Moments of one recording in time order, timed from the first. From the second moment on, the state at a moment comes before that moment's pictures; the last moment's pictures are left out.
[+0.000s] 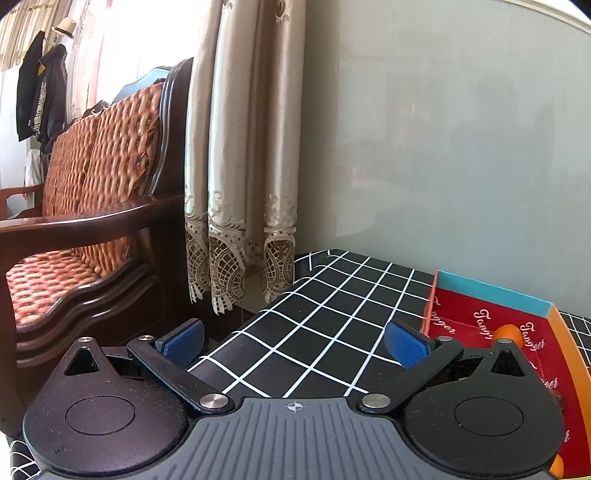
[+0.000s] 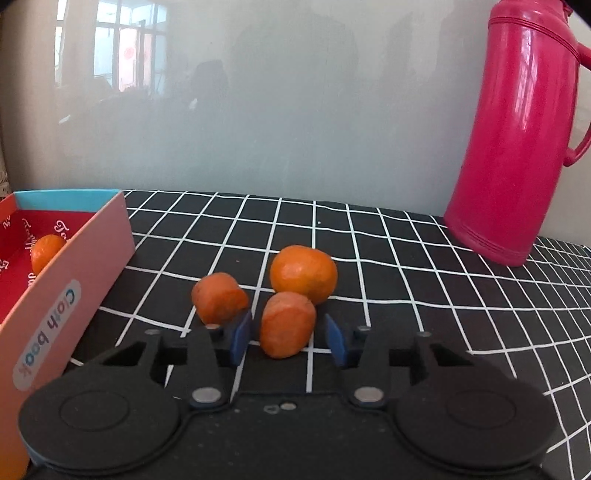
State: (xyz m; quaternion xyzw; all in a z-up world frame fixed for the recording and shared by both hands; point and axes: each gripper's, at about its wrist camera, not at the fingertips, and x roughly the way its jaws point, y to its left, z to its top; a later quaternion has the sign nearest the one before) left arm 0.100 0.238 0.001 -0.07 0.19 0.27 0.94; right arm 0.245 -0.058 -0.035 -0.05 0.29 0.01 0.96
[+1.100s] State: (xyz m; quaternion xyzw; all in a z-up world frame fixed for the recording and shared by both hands) left arm 0.075 0.236 0.009 -0.05 0.20 0.26 0.94; right arm 0.177 -0.046 0.025 -0.06 0.23 0.05 0.97
